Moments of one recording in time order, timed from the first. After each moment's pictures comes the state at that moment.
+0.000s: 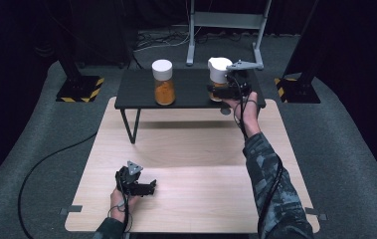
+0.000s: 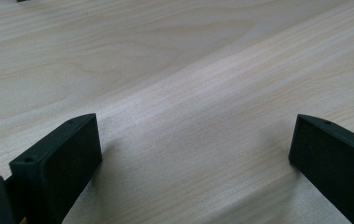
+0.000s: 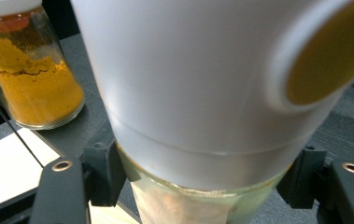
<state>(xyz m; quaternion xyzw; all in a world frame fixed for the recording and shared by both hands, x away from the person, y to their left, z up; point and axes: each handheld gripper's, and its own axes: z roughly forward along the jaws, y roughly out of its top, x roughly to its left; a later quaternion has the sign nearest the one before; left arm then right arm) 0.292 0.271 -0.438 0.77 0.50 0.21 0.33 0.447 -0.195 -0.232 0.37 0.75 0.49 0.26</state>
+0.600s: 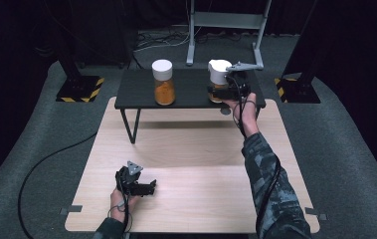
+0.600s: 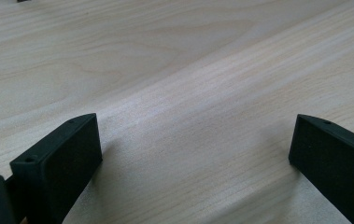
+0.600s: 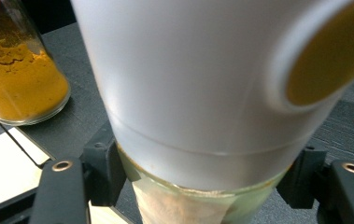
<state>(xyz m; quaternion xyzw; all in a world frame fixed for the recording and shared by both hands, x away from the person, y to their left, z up) 0.292 0.271 -0.438 0.77 0.50 0.21 0.33 0.457 -0.195 -0.240 0.39 0.75 0.48 0.25</state>
